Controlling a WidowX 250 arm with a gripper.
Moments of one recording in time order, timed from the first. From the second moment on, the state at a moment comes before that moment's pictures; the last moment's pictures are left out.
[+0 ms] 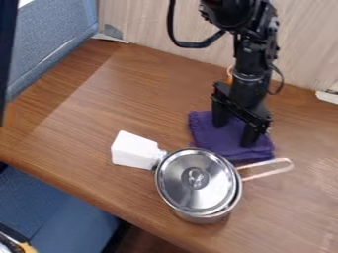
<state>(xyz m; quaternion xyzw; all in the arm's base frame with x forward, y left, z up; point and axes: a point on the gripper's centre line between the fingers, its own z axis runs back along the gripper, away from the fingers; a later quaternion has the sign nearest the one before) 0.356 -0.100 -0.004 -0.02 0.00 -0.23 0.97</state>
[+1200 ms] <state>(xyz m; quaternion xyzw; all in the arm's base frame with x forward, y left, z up) 0.351 -0.124 0.008 -0.04 0.00 -0.27 0.96</state>
